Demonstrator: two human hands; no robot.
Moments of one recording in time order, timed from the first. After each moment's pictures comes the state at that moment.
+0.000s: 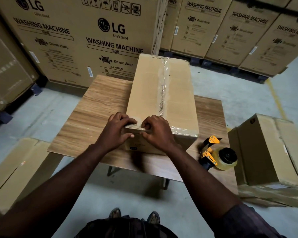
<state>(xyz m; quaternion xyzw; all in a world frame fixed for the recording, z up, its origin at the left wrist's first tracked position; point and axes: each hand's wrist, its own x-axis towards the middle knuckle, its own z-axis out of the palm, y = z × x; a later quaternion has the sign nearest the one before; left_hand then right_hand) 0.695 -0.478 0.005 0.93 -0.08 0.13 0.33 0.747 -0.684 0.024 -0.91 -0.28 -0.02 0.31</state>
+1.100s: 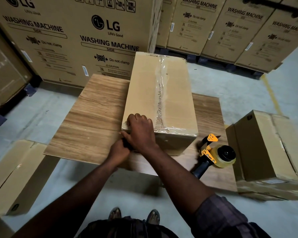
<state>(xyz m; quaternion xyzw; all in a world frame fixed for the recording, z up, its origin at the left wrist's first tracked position) 0.669 -0.527 -0.029 0.85 0.22 -0.07 0.48 0.733 -0.621 0.019 -0.95 -0.26 -0.11 0.15</state>
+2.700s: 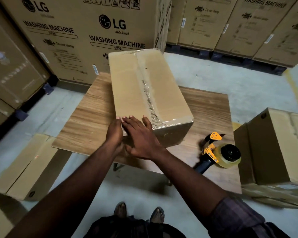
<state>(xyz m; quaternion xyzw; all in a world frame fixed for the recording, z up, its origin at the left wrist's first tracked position) 0.701 -0.554 0.018 0.56 0.39 0.10 0.73 0.719 -0.673 0.002 -0.88 -0.43 -0.04 0.20</state>
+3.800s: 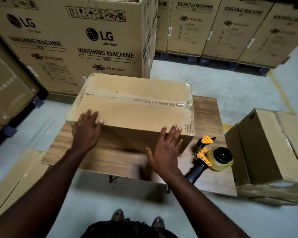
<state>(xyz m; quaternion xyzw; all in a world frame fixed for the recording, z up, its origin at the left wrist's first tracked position) 0.714 -0.450 0.014 0.96 0.17 0.07 0.23 0.704 -0.740 -0.003 -0.99 -0.04 -0.01 0.11</state>
